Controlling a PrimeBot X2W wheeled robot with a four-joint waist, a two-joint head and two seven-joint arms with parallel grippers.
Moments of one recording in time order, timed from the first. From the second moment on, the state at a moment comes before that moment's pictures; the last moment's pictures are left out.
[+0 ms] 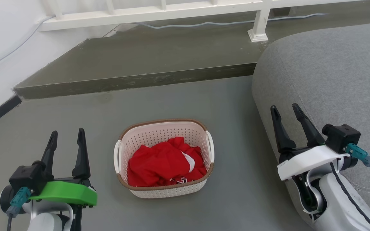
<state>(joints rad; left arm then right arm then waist) -0.07 0.07 -0.07 0.13 -0.33 -0.06 -0.25 -0.16 -0.13 0.28 0.23 0.41 0.03 -0.25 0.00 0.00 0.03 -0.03</state>
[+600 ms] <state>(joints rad) -0.09 0.06 -0.04 0.12 -0.33 -0.08 -0.25 -0.19 -0.11 0.28 0.23 0.38 0.04 -0.25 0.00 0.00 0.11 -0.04</state>
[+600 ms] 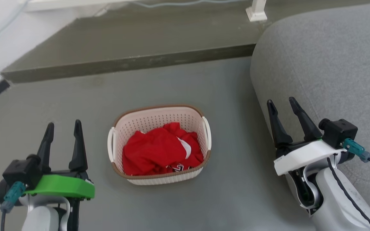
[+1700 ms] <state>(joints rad) -0.35 0.11 -0.03 0.25 -0.36 -0.11 -0.25 -0.44 -0.08 0.33 0.37 0.35 0.06 -0.25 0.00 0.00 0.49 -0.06</state>
